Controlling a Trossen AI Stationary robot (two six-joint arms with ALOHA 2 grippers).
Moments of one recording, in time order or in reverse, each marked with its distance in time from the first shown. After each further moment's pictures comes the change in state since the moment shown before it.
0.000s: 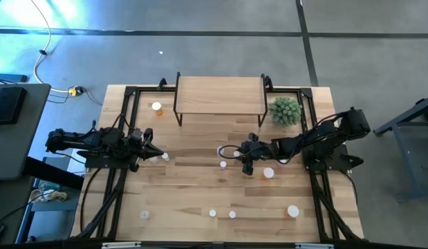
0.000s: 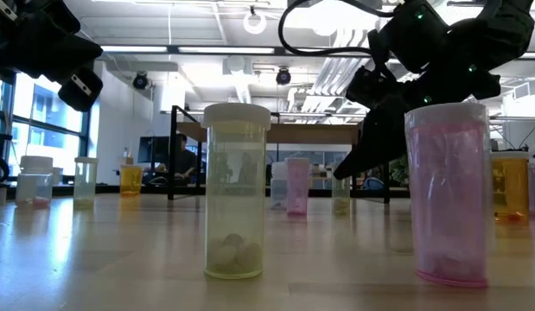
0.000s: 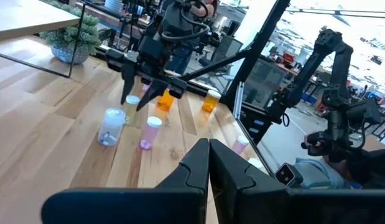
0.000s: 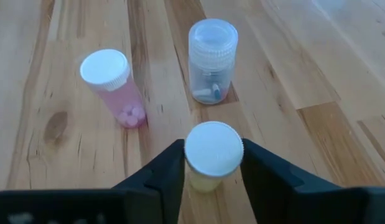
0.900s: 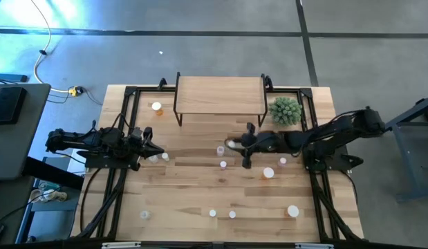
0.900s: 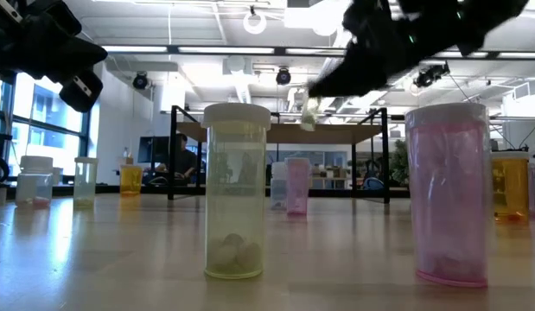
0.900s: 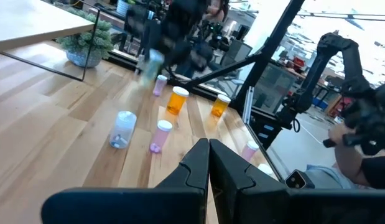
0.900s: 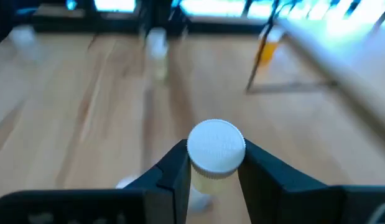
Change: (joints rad) left arm 0.000 0.000 0.000 0.000 -0.049 0.000; right arm -0.033 -0.212 0.115 -0.029 0.017 -0.219
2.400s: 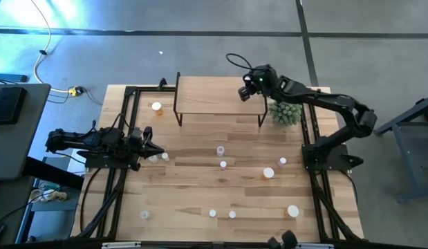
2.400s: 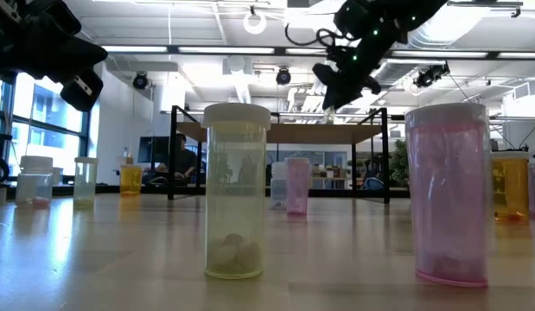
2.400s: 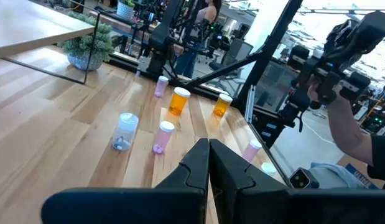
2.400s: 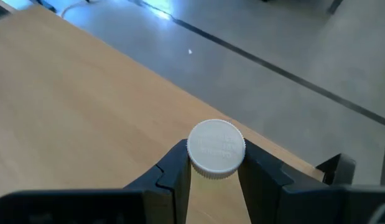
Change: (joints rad) left arm 0.000 0.000 0.000 0.000 0.000 0.026; right arm -0.649 0.125 0.495 -0.621 0.099 0.191
